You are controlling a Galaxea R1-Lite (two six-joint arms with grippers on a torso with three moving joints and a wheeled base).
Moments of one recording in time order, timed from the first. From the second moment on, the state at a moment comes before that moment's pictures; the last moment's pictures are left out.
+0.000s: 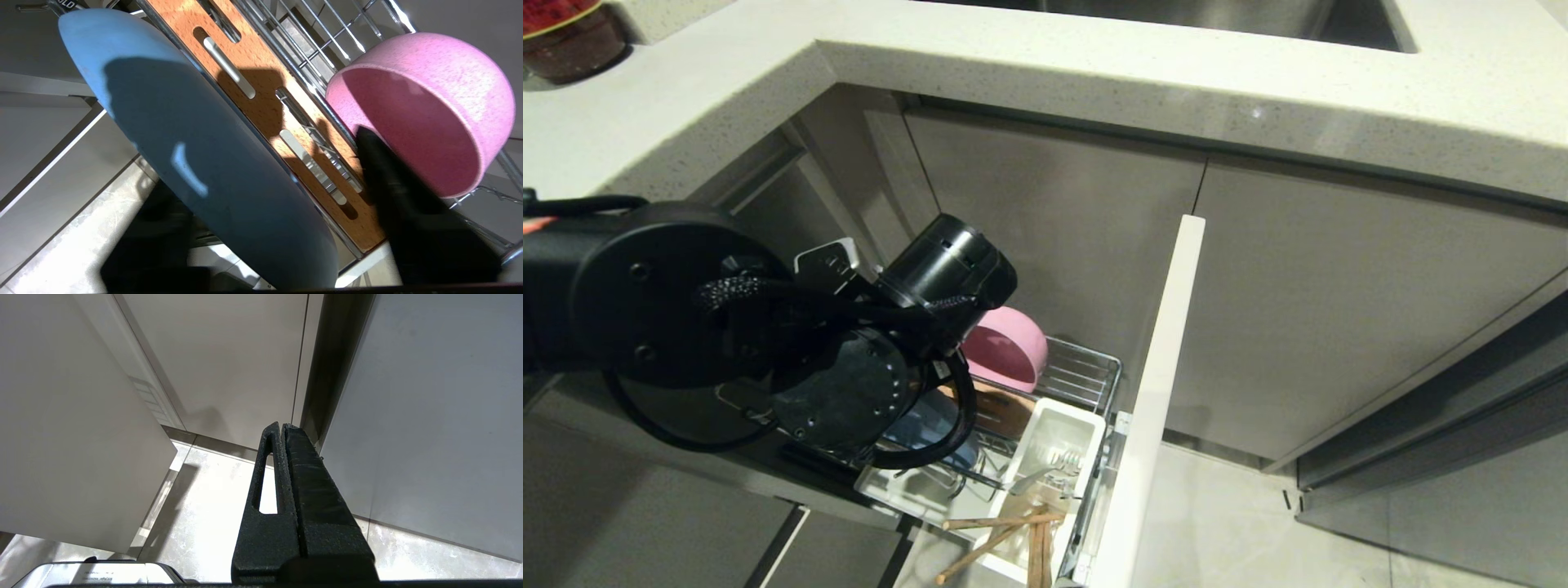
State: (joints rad) left arm -0.81 1.70 -1.35 0.66 0.89 -1.09; right arm 0.00 0.00 0.00 -0.08 0.00 0.02
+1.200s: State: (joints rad) left arm -0.92 1.55 -1.38 0.66 0.88 -1.09; right arm 0.00 0.00 0.00 -0.08 0.00 0.02
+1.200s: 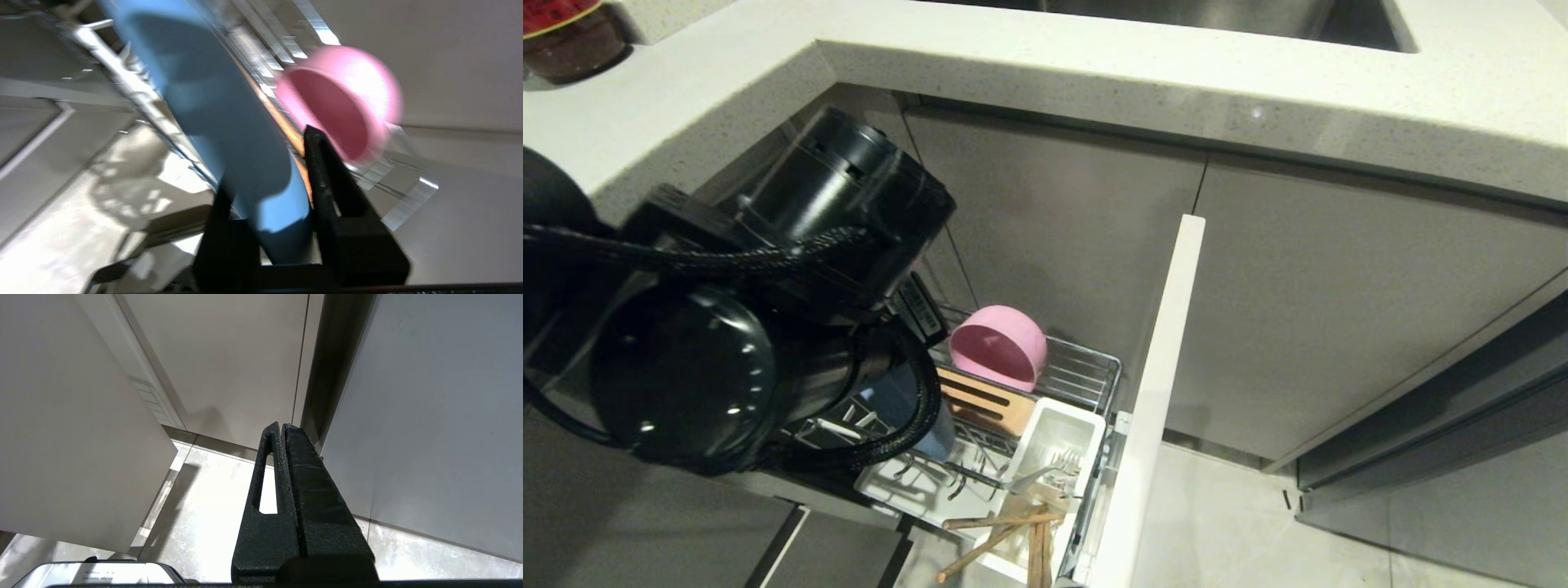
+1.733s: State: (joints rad) left arm -1.06 1.42 -1.61 0.74 0.87 -0.98; right arm 0.00 0.00 0.00 -0.08 0.00 0.02
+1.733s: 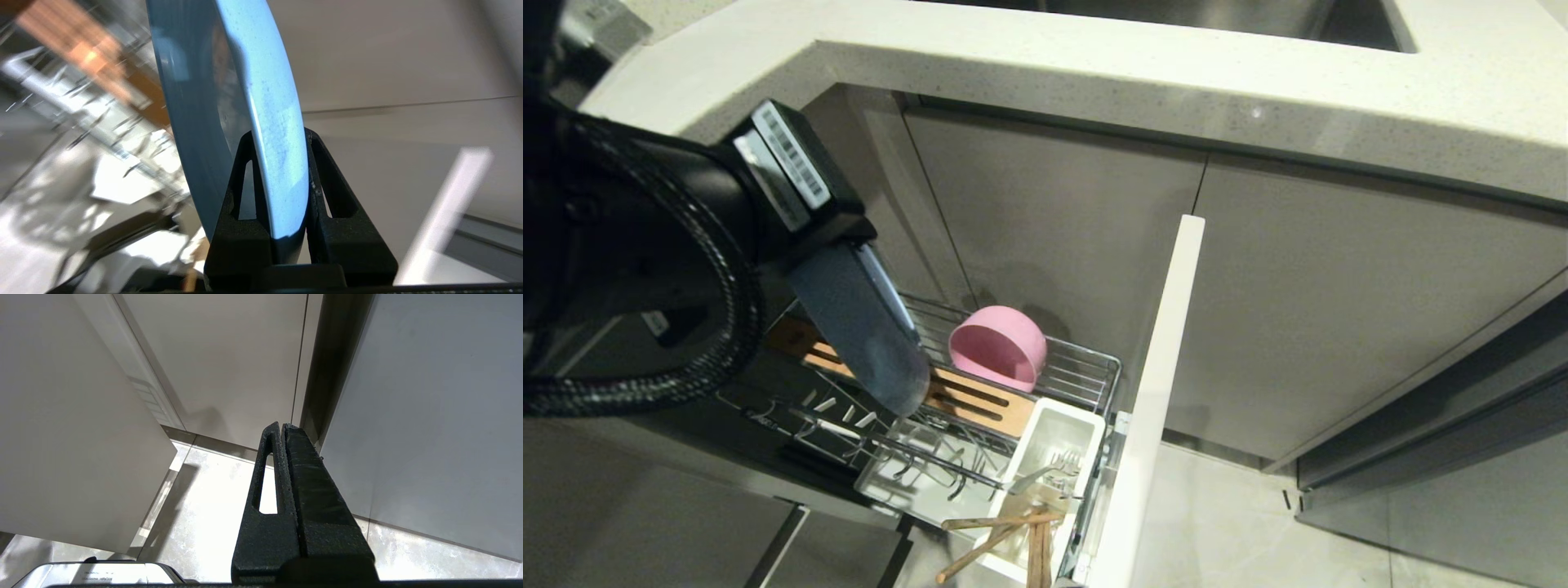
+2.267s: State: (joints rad) left arm -1.09 1.39 -1.92 0.75 0.88 -0.65; right arm 0.00 0.00 0.00 -0.08 0.00 0.02
